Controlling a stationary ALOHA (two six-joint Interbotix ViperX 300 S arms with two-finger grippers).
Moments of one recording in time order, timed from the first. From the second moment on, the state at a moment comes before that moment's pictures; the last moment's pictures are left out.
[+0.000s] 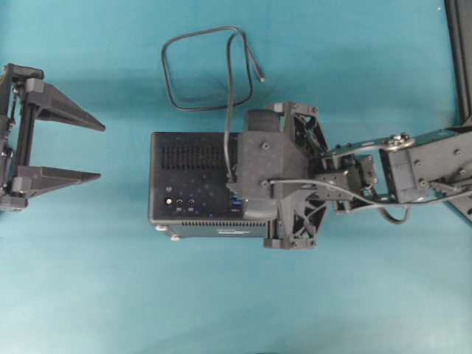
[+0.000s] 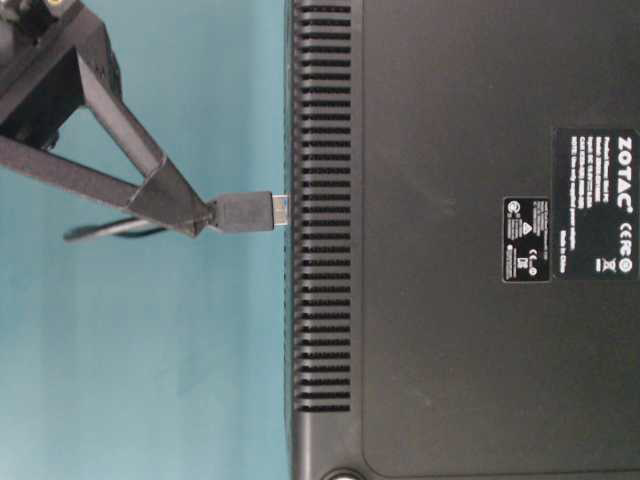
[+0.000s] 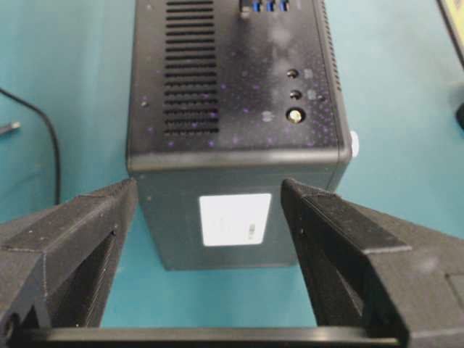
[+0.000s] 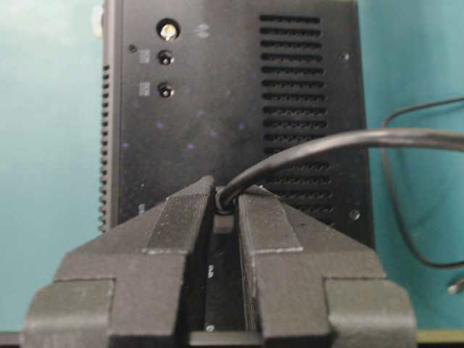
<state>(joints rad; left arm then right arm) -0.06 -0.79 0.84 0.01 0.36 0.01 0.24 -0.13 0.25 -0.36 0.77 0.41</state>
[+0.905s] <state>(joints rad) -0.06 -0.79 0.84 0.01 0.36 0.01 0.23 -0.14 0.30 -0.33 0.70 0.44</state>
